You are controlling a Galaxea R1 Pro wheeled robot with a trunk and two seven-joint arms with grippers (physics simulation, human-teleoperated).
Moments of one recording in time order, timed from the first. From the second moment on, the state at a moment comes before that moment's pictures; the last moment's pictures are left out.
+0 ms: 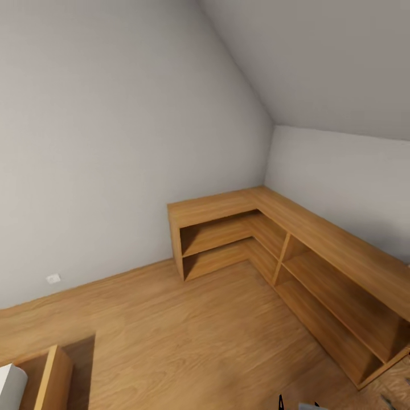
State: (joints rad) left arm 0.08 -0.03 -0.16 -0.54 0.35 -0.08 0.37; right arm -0.35 0.02 0.35 0.02 -0.30 -0.79 -0.31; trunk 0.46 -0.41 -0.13
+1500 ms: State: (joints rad) left arm 0.08 -0.03 -0.16 -0.54 0.35 -0.08 0.37; right arm -0.35 0.01 0.35 0.02 -0.31 -0.79 -0.31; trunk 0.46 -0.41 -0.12
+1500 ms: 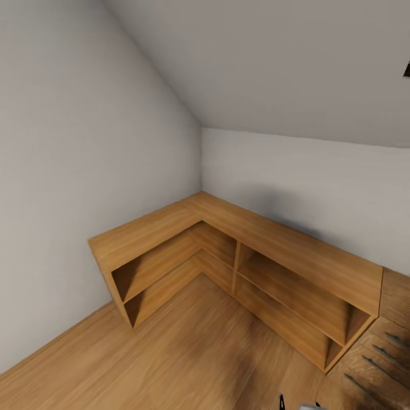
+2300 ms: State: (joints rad) left arm 0.08 -0.03 -0.16 -0.54 0.35 -0.08 0.37; right arm -0.35 0.01 0.35 0.02 -0.31 -0.79 -0.31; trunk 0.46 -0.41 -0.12
